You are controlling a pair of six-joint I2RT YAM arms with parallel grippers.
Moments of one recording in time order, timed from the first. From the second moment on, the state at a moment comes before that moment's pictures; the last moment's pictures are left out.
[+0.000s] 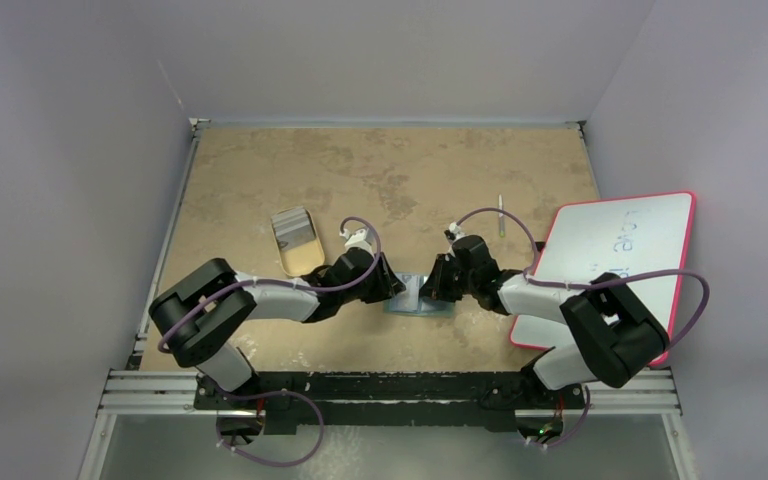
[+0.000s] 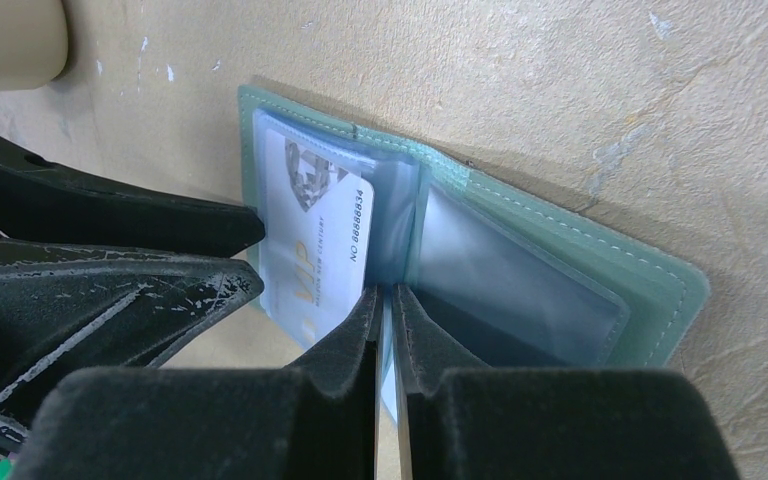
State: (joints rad) left arm -0.88 1.60 0.59 0.37 -0.06 -0.98; right arm 0.58 1.44 0.48 0.14 -0.23 0.74
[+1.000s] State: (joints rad) left arm -0.88 1.61 0.51 0.62 0.01 -1.15; right arm 0.58 1.44 0.47 0.17 -0.23 0.74
